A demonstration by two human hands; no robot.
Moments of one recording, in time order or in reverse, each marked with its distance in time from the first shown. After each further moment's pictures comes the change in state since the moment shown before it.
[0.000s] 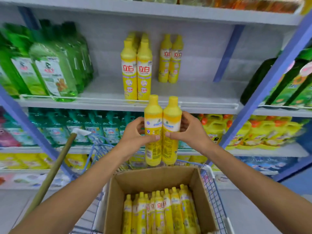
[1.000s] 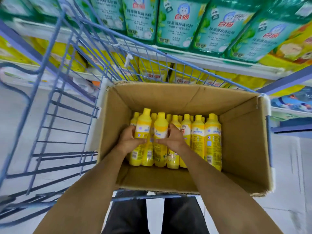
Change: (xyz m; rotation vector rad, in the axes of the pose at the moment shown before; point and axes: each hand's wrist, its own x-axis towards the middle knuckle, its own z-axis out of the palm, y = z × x) left_hand -0.137 -0.477 0.024 0.060 0.158 -0.841; right_hand -0.128 0.446 0.216 -0.186 -0.266 0.737
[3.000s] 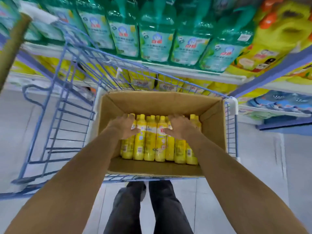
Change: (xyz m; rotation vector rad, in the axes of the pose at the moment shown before) left_hand -0.066 0.148 -0.021 1.237 -0.152 0.157; right_hand -0.057 -0.094 -0.128 -1.038 -0.144 -0.162
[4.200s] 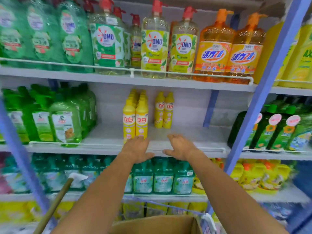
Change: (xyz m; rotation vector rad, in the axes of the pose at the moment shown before) left_hand -0.179 0.117 -0.390 0.284 0.774 0.327; right_hand -0.196 -0.034 -0.409 -0.059 0.710 0.025
